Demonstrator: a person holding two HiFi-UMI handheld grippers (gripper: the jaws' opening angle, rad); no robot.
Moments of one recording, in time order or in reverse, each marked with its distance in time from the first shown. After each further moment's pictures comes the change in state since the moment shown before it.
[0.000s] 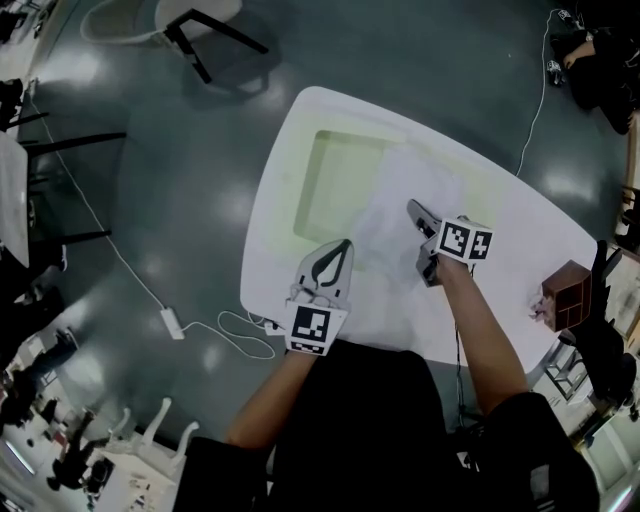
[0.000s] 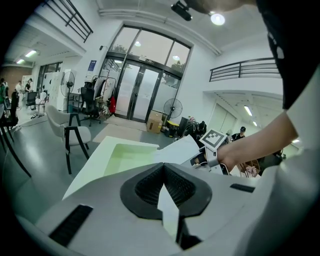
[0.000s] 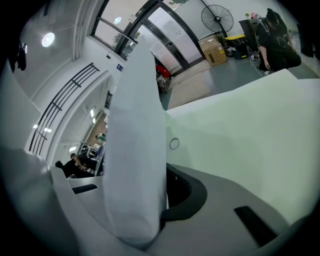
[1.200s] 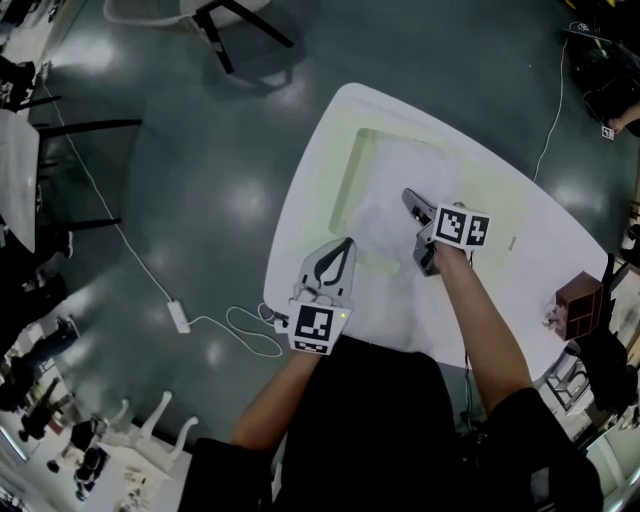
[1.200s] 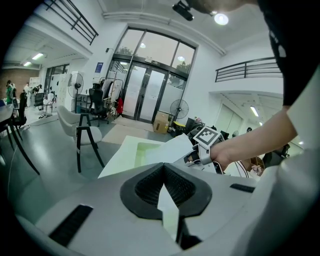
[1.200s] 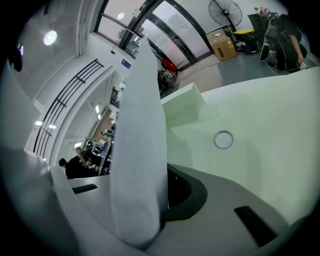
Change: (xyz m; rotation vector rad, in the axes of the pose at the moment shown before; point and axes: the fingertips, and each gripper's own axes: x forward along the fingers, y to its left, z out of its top) left arm -0.032 0.054 -0.009 -0.023 -0.013 0.064; right arm 0.068 0.061 -0.004 -0.029 0.043 0.056
